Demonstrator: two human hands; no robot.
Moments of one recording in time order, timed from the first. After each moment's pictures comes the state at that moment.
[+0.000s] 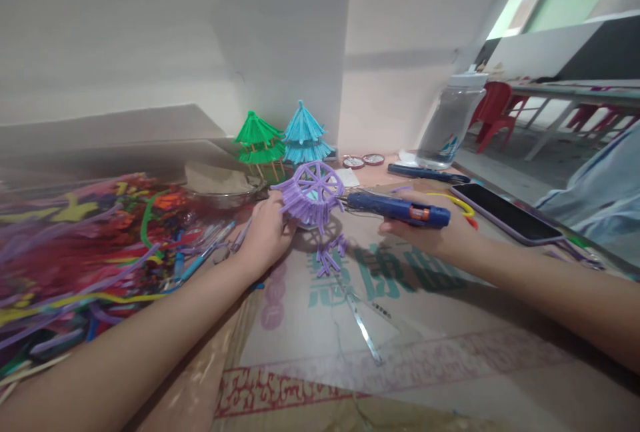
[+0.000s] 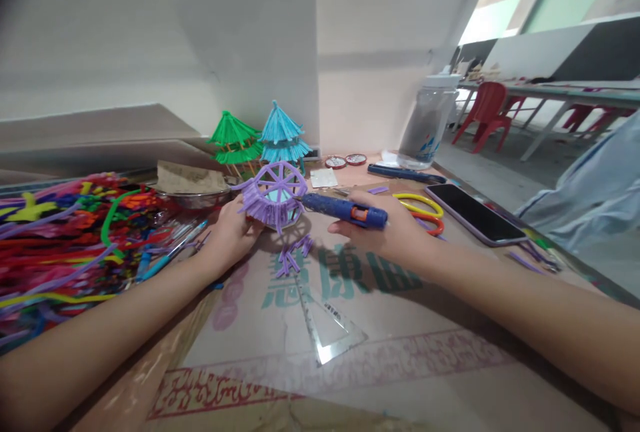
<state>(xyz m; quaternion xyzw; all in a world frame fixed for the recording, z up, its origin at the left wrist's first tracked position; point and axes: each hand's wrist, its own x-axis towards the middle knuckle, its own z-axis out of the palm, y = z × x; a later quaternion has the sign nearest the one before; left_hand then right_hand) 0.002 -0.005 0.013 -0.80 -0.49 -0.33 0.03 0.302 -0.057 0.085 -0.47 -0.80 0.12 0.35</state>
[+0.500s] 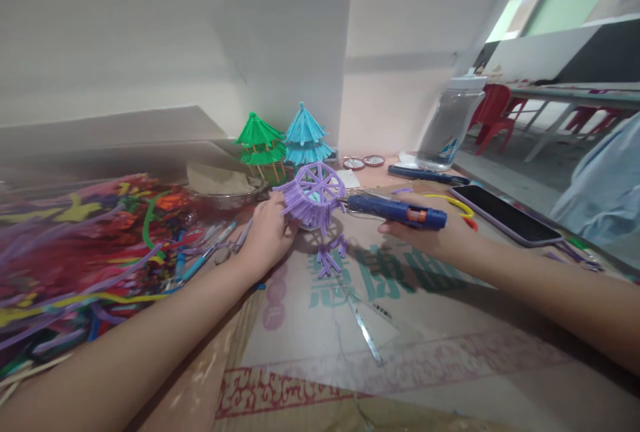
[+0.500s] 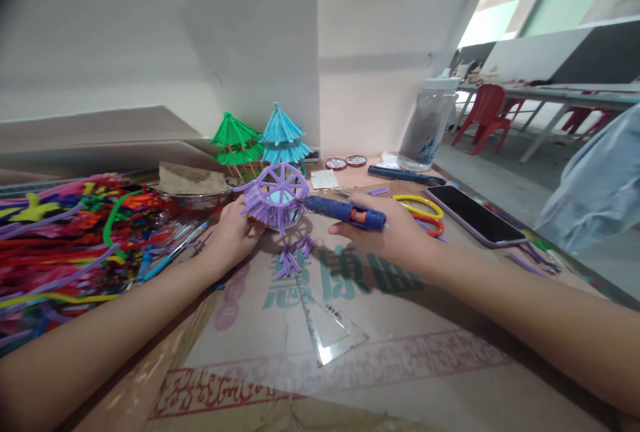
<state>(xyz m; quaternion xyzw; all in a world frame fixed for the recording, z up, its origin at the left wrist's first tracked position) 0.001 -0.004 0.013 -0.81 -0.49 -0.32 0.05 0.303 -0.057 0.084 -0.48 -0.81 0.09 0.33</state>
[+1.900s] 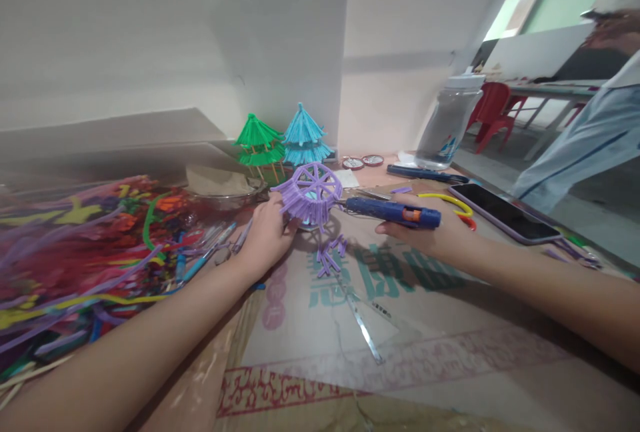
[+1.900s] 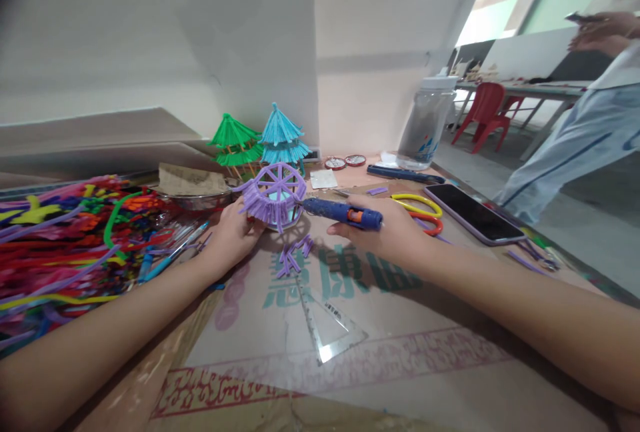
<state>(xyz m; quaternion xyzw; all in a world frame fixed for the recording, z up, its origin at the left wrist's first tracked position) 0.001 -0.004 0.012 -0.80 -0.49 -0.33 0.03 0.305 -0.055 0.076 -0.48 -0.80 0.09 0.34</state>
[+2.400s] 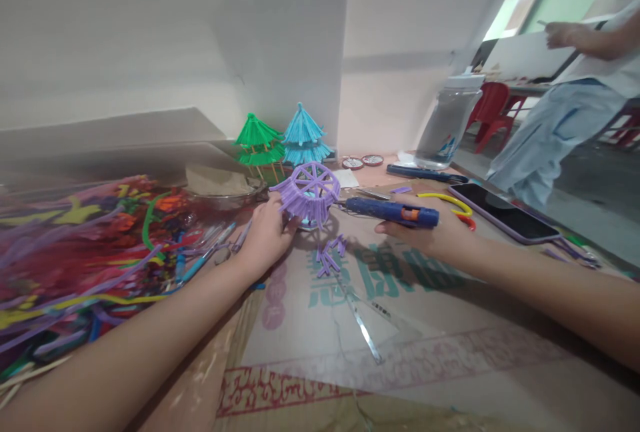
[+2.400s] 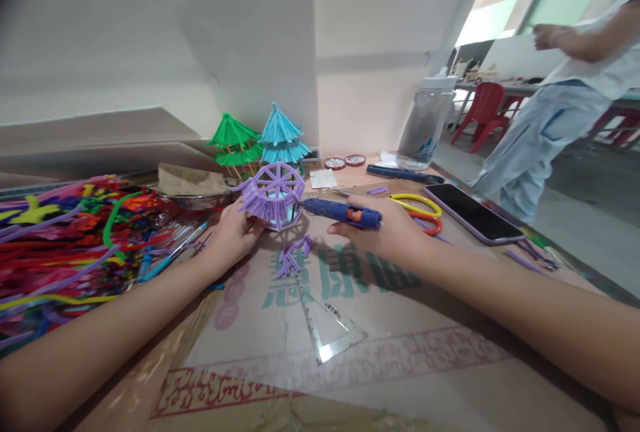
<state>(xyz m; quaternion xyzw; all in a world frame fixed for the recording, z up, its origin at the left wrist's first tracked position) 0.000 -0.002 0.008 -0.80 -0.49 -0.33 0.04 0.305 -0.054 0.075 -0.49 -0.80 0.09 0.34</state>
